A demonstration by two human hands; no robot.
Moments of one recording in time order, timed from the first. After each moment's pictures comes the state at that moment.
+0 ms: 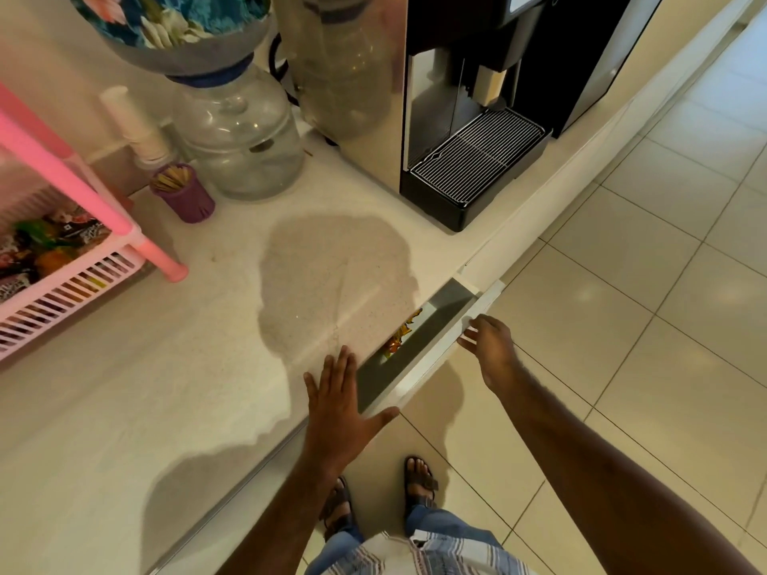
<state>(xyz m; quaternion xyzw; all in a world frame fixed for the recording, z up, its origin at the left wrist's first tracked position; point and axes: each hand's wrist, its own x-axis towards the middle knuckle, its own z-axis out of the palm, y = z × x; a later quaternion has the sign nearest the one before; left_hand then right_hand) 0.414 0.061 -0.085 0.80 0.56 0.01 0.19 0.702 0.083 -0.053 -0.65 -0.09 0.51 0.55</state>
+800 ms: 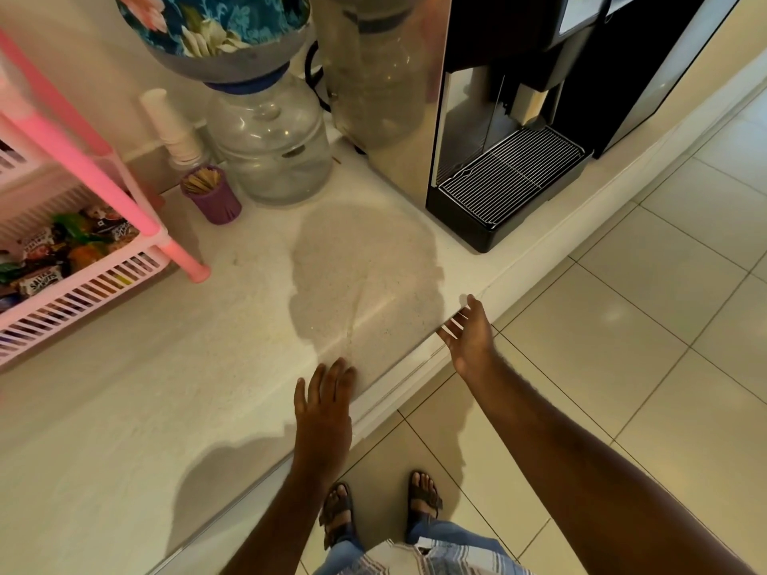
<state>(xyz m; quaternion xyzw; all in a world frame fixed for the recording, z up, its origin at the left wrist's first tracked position) 0.392 0.080 -0.103 0.80 0.59 0.05 0.09 0.663 0.164 -0.049 -0.55 0.04 0.58 0.59</state>
